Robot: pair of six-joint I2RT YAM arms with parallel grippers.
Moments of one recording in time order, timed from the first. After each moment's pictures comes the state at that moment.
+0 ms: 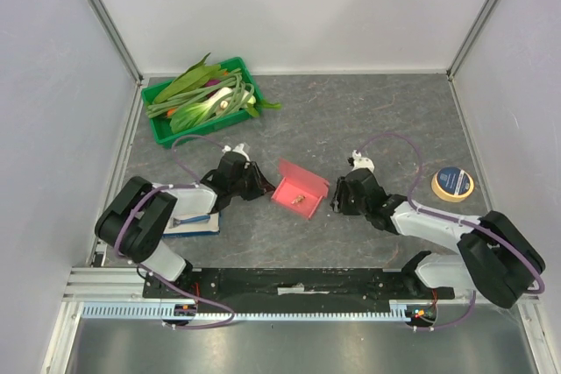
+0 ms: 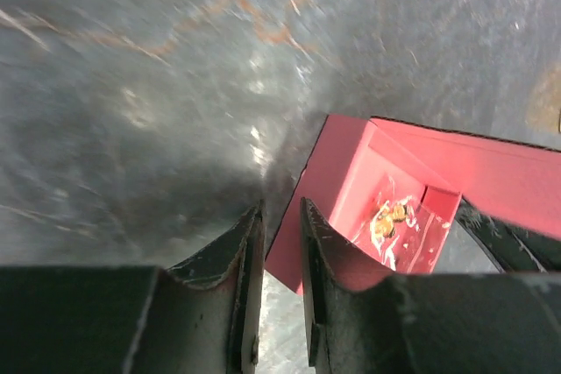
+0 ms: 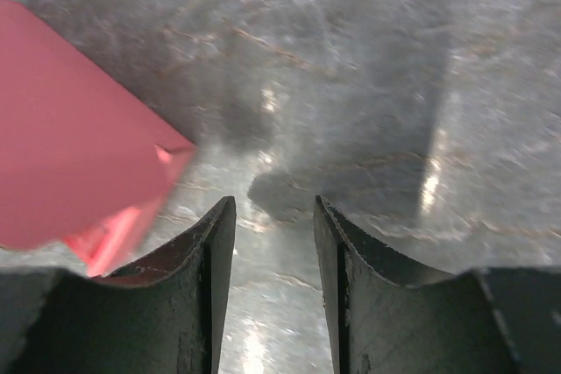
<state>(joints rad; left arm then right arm) -0.50 1.57 0.56 0.27 0.20 -0.80 0.66 1.25 0.44 -0.04 0.16 0.63</state>
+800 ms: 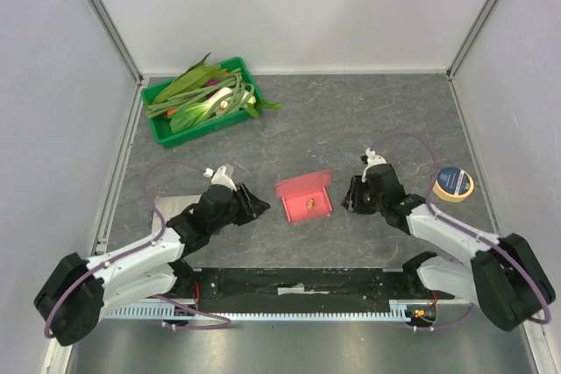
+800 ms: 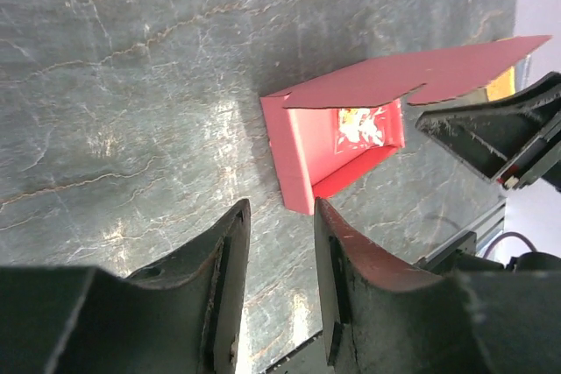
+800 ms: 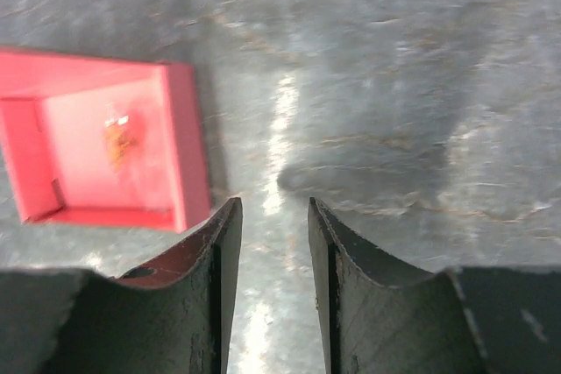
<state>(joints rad) -0.74 0.95 0.29 0.10 -0.03 -0.99 0.46 1.16 0.42 -0.07 -0.07 0.50</state>
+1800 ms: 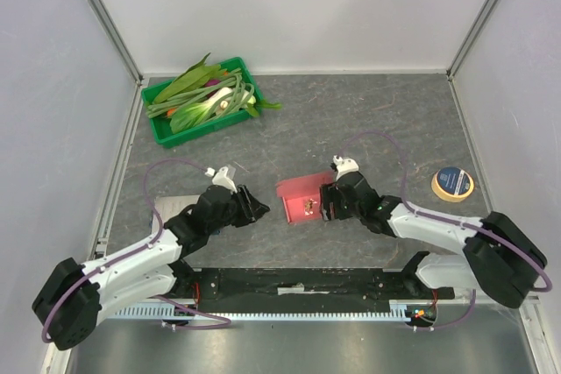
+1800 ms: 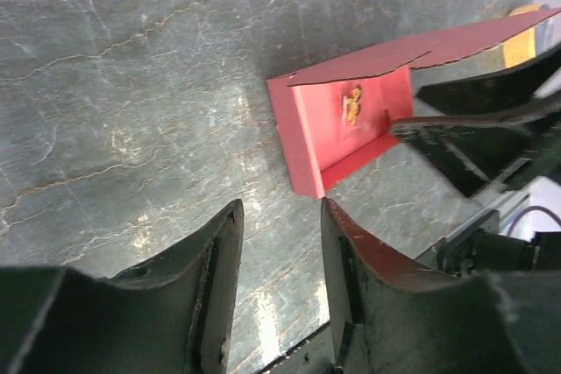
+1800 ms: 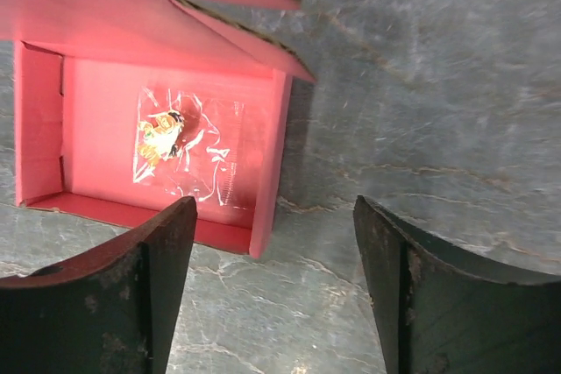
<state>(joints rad) -0.74 0.86 0.29 0.03 -0.02 -0.93 0.77 1.27 0.48 -0.02 0.16 0.45</state>
